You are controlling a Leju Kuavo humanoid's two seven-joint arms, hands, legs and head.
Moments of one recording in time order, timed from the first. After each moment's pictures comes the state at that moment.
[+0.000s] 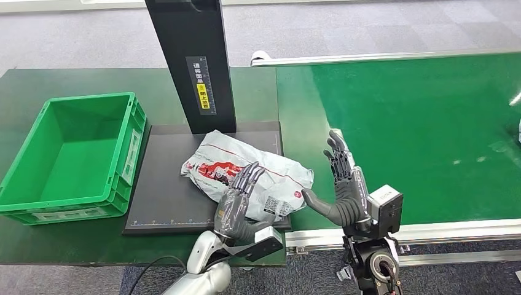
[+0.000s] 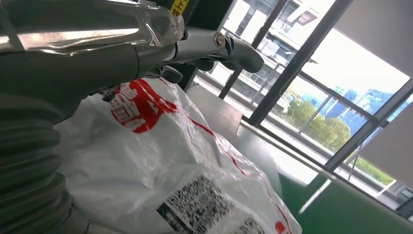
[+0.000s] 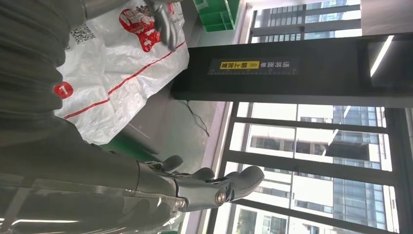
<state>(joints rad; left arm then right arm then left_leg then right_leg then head) -0.39 -0.30 -0.54 -0.72 -0.83 0.65 -0.44 -0.10 0.11 0.17 -1.57 0.06 0.13 -0.35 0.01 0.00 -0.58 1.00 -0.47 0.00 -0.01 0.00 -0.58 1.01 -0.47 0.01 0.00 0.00</state>
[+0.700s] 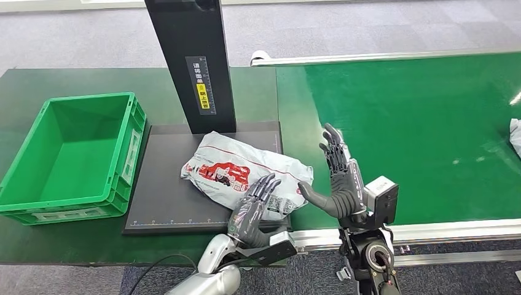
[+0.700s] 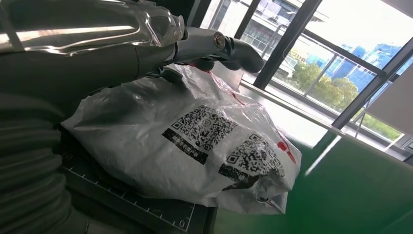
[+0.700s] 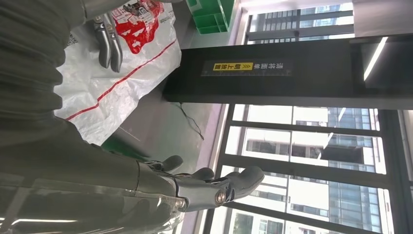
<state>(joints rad) -0.47 -0.33 -0.70 -0.53 -0.71 0.65 -0.39 -0.15 0.11 0.19 -1.51 0.04 0.12 -0.36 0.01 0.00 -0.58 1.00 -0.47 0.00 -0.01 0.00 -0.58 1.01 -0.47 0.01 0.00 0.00</state>
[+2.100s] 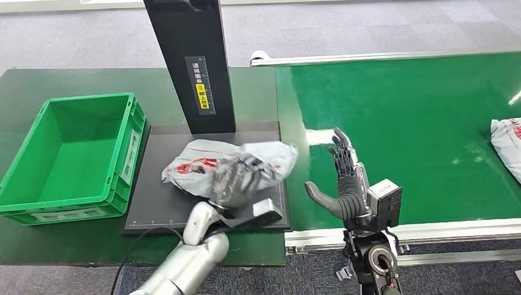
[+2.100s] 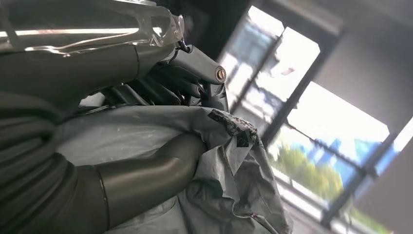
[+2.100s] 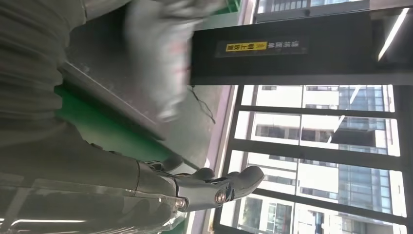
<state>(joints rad) -0.50 -0.30 -0.40 -0.80 -0.97 0.66 -0.44 -0.12 0.11 0.15 -1.51 0.07 0.09 -0.37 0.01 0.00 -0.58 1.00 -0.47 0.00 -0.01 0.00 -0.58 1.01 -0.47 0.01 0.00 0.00</state>
